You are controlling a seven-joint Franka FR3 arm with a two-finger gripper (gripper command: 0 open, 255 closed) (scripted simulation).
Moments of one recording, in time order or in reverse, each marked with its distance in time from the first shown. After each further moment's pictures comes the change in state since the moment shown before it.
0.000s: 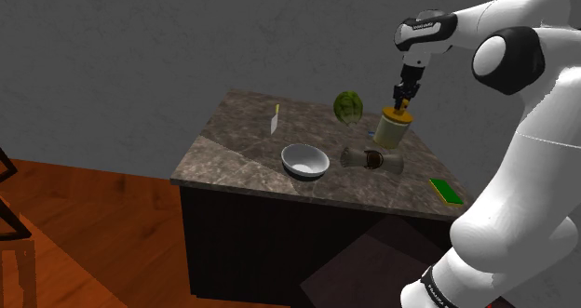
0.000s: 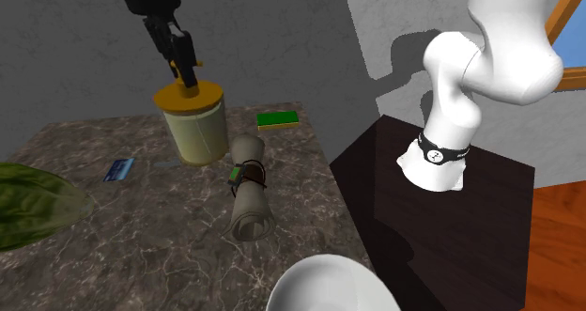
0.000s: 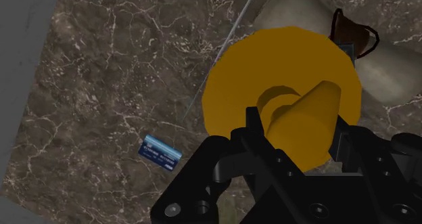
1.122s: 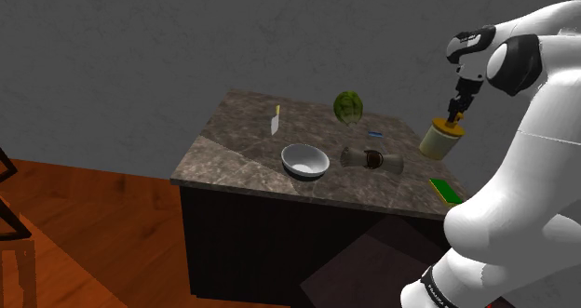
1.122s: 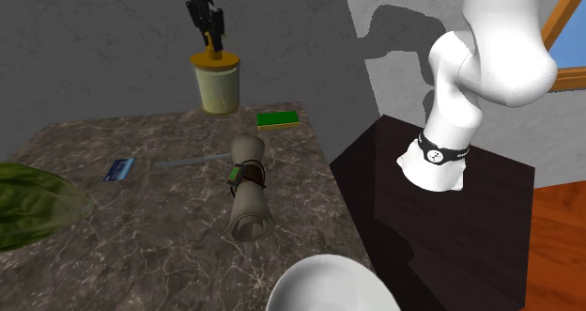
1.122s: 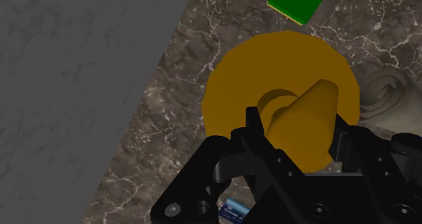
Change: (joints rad) arm -0.242 0.031 -0.131 0.009 0.032 0.046 -0.372
